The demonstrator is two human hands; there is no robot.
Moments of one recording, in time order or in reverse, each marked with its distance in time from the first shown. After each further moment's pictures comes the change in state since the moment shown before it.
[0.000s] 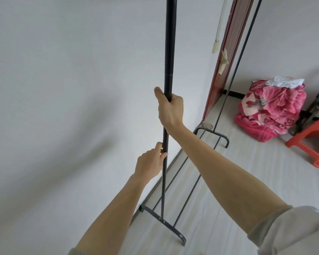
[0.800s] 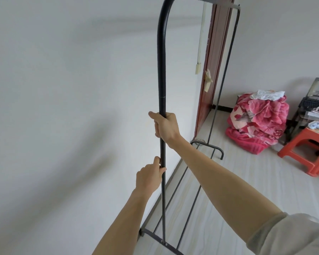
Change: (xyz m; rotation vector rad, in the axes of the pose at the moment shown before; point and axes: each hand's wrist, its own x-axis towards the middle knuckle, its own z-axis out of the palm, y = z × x) left_hand 0.064 0.037 0.016 0.099 0.000 -0.013; right_hand 0.062 -0.005 -0.052 0.008 -0.154 0.036
